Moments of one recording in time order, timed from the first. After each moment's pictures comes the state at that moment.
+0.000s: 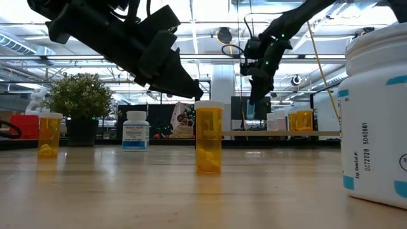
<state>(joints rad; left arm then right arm) -0.29 1.69 0.79 0.34 -0.57 -0.20 -0.85 1.79 1.50 -0.84 -0.19 -0.35</state>
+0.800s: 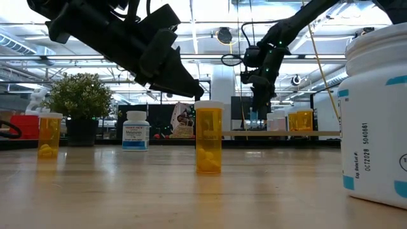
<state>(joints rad) -0.29 1.69 0.79 0.35 -0.57 -0.19 -0.86 1.84 1.50 -0.86 -0.19 -0.37</state>
